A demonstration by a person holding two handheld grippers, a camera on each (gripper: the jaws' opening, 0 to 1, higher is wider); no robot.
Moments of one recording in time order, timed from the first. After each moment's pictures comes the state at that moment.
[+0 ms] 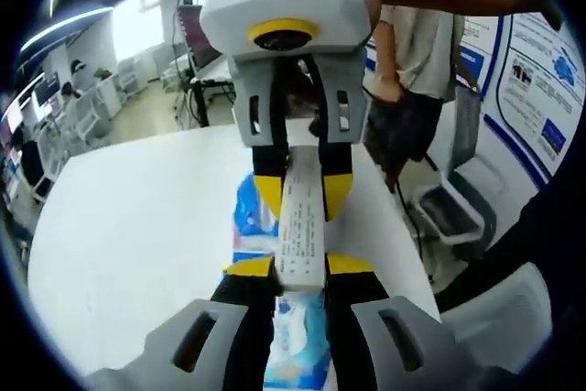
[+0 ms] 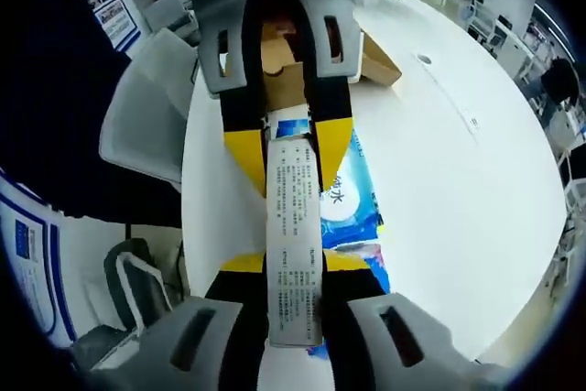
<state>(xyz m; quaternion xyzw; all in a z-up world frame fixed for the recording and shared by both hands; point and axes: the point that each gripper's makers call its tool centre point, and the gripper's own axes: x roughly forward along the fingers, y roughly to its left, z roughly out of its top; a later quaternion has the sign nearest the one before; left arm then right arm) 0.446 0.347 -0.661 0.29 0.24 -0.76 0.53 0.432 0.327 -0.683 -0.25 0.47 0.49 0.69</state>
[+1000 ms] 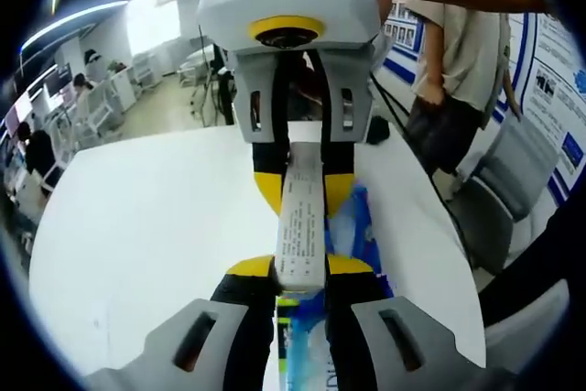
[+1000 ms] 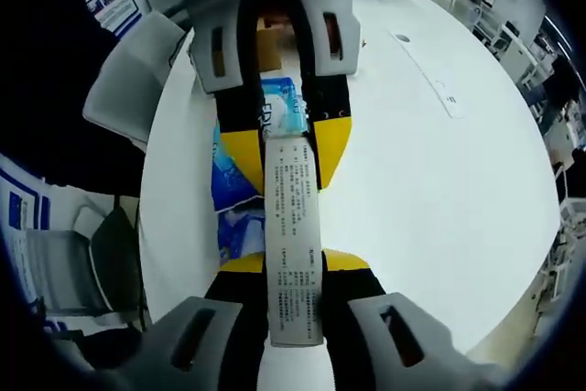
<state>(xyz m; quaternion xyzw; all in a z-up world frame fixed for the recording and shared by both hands) 0.506 0.288 -0.688 0.29 0.24 -0.73 0.56 0.493 0.266 -0.707 -0.29 0.47 0.49 0.67</state>
